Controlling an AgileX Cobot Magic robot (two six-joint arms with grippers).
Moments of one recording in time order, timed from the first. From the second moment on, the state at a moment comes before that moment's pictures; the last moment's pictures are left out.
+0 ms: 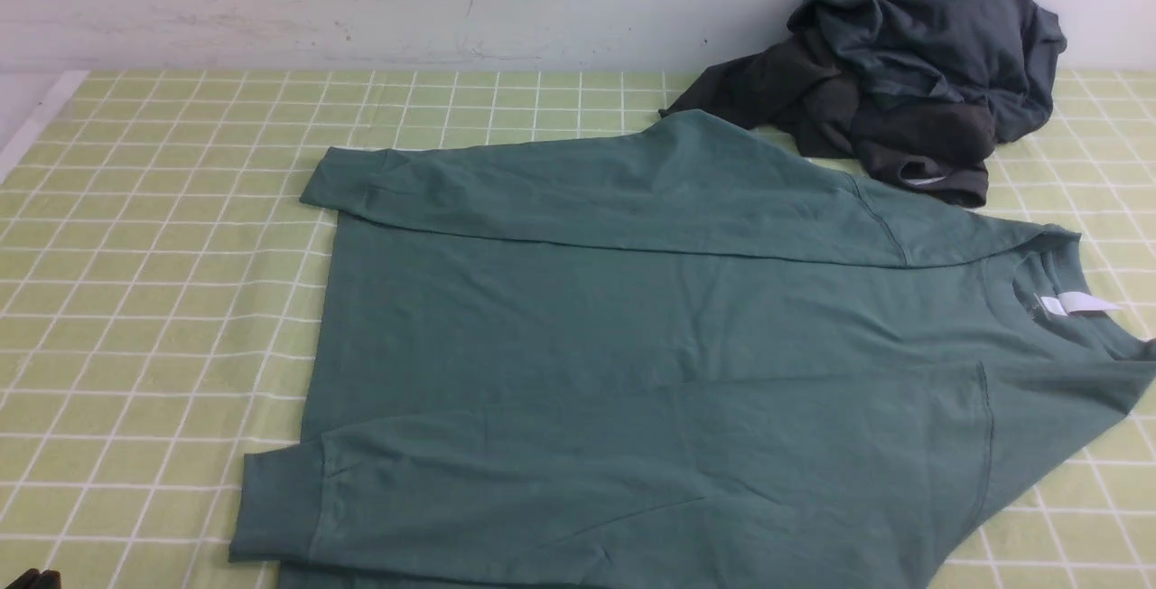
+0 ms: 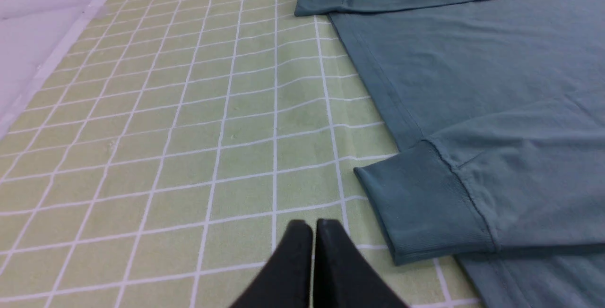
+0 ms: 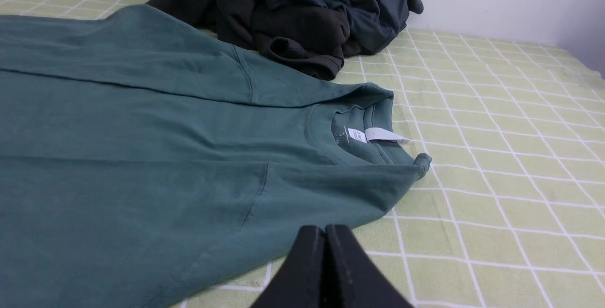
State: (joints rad) right arm -0.07 -0.01 0.02 -0.02 0.36 -0.04; left arm 0.00 -0.01 0.03 -0.07 0.36 0.22
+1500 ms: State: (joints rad) right arm -0.07 -0.01 0.03 -0.02 -0.25 0.01; left arm 0.00 -0.01 0.03 -0.25 -0.15 0.22
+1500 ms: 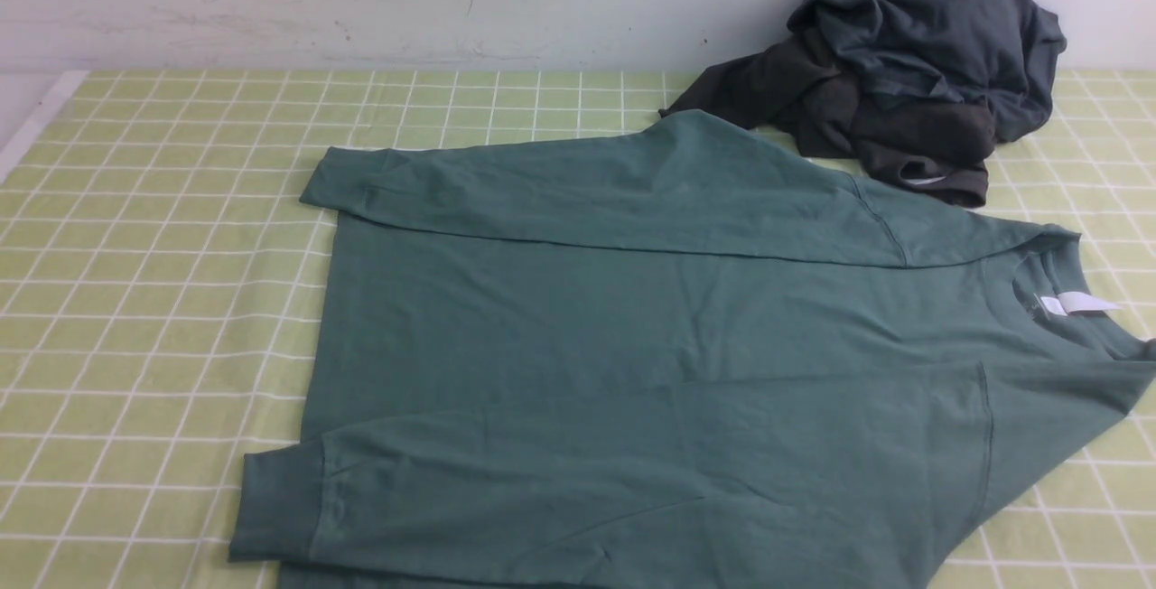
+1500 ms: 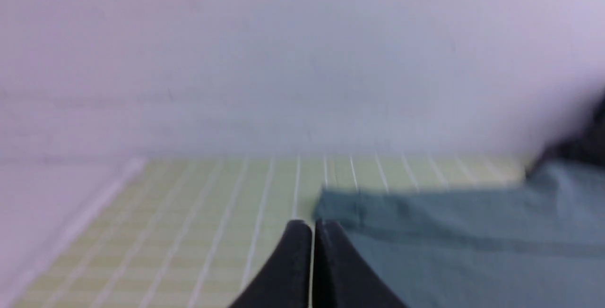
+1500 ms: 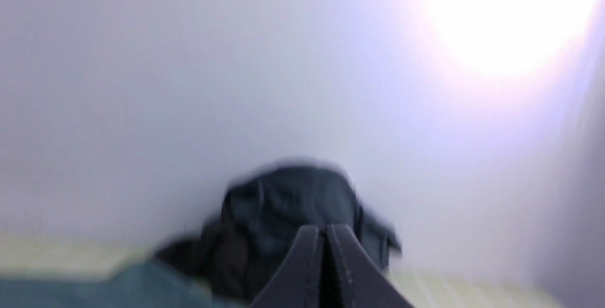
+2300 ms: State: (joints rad) right arm -0.07 0.50 -0.56 -0.24 0.11 0.19; left arm 0.00 0.62 -0.73 0.37 0.43 -0.45
